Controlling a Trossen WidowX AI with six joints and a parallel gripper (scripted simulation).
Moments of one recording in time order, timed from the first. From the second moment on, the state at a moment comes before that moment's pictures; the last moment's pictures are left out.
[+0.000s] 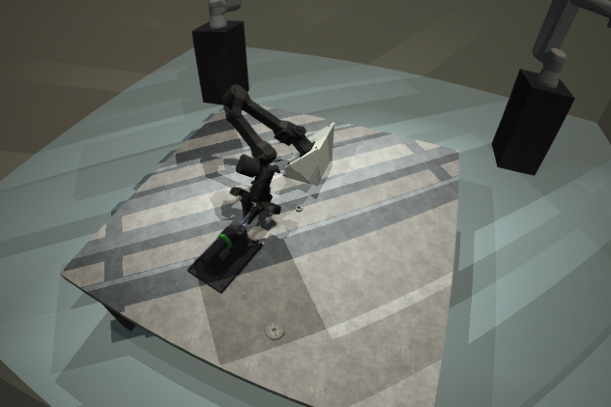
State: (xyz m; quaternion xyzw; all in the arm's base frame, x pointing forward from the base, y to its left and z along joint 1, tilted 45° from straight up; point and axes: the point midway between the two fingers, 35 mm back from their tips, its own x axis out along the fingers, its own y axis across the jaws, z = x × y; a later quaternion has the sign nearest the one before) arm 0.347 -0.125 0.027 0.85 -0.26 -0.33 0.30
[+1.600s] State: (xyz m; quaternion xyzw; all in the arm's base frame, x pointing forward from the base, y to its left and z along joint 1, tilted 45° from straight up) arm 0.343 -0.124 0.026 0.85 -0.26 -0.33 0.31
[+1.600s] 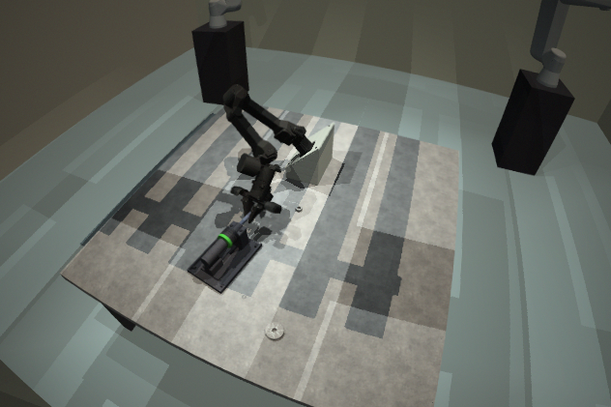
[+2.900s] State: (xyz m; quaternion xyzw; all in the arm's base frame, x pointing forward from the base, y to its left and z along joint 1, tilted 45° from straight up) arm 0.339 -0.123 0.025 0.85 -0.26 -0.33 0.31
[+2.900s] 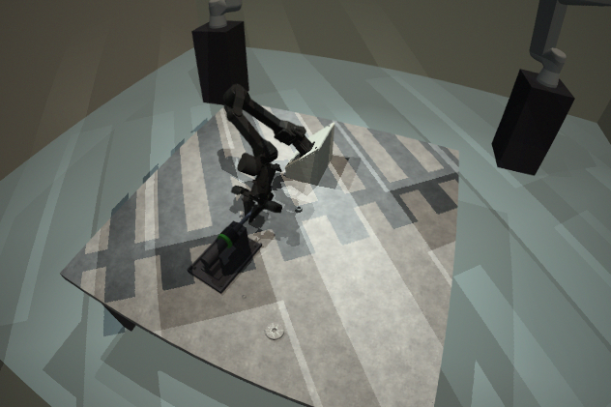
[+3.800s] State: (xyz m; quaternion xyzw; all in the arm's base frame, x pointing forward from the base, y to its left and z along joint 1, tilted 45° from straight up) arm 0.337 -0.123 0.025 0.85 -0.26 -0.33 0.31
